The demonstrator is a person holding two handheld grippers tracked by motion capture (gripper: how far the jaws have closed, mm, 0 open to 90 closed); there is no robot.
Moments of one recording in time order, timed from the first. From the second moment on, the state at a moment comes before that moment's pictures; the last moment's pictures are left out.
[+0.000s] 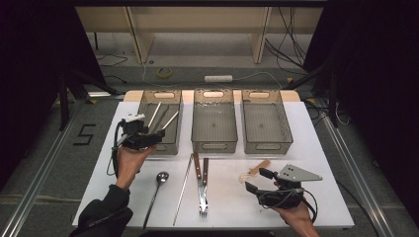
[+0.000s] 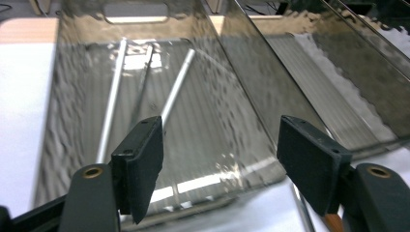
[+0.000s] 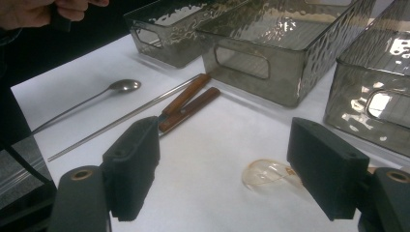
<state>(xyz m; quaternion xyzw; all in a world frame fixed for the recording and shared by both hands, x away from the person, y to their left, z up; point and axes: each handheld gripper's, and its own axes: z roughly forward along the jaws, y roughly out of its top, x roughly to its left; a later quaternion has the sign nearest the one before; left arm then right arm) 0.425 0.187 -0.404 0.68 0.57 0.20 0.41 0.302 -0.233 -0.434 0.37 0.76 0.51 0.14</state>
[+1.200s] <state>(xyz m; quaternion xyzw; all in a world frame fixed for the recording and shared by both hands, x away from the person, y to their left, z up) 0.350 0.140 -0.443 0.73 0.54 0.17 0.39 0.302 -0.234 -0.434 0.37 0.76 0.51 0.14</state>
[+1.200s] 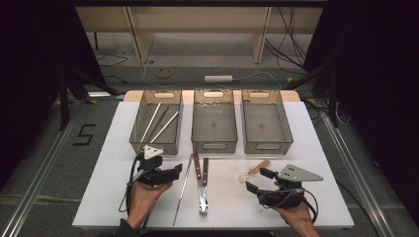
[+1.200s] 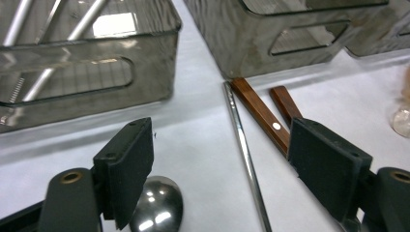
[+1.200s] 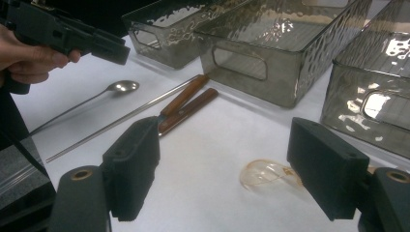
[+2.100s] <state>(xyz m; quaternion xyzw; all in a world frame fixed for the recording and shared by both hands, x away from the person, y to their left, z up) 0.336 0.109 -0.471 0.77 0.53 0.15 0.34 0.302 -0.233 -0.434 0.37 0.77 0.51 0.14</state>
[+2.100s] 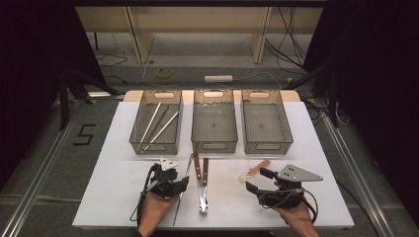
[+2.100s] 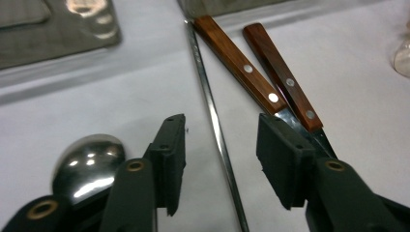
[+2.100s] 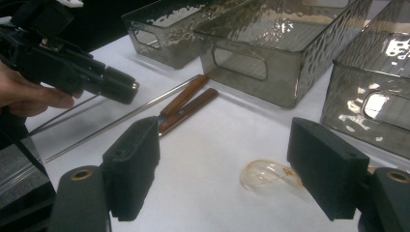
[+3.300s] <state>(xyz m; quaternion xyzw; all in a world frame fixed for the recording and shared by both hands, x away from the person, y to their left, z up) 0.339 0.099 -0.485 0.79 0.51 0.17 0.30 0.302 -0.232 -0.435 0.37 0.77 0.51 0.14</state>
